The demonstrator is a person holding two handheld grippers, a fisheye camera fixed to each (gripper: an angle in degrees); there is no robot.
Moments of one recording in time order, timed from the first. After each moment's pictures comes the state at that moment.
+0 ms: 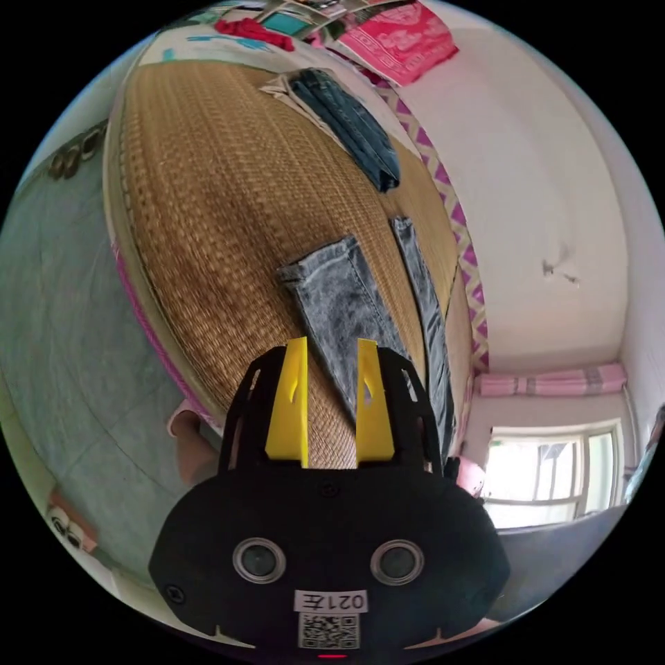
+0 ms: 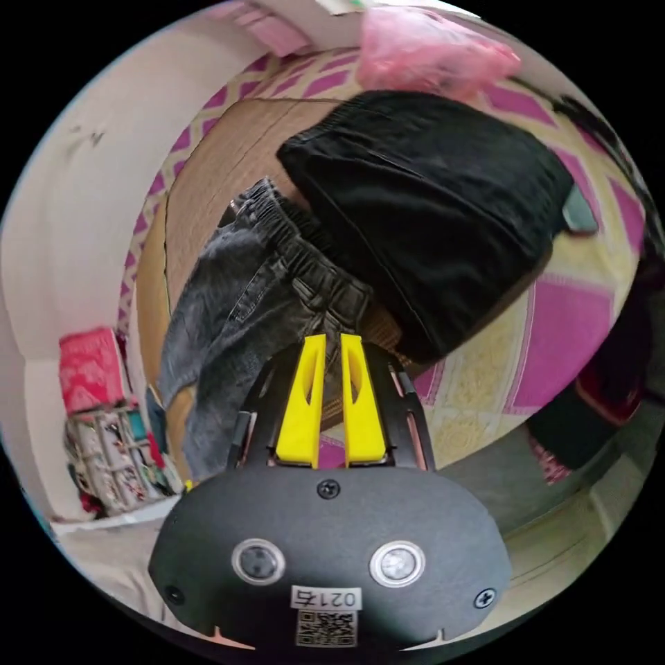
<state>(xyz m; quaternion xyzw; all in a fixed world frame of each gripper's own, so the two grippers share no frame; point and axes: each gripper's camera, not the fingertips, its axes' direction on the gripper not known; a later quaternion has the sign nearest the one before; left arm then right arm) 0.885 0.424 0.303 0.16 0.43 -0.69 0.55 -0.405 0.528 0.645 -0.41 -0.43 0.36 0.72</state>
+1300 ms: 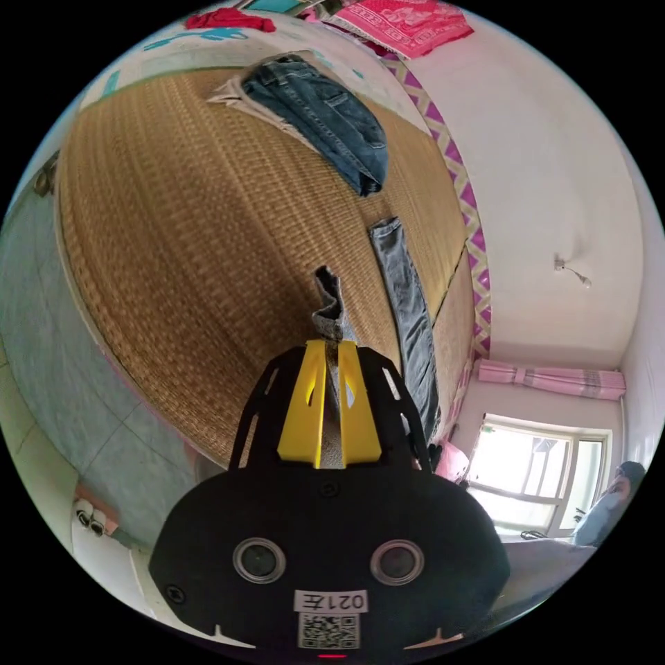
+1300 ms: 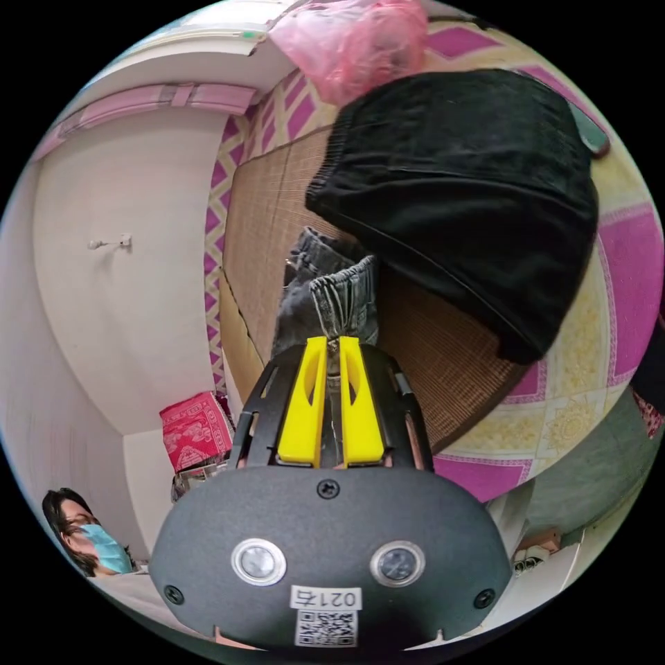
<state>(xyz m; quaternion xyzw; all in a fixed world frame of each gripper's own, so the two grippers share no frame) 0.711 0.241 0.350 0.08 0.50 -0.62 0.60 -0.442 0.517 0.722 -0.35 -0.50 0.50 0.61</state>
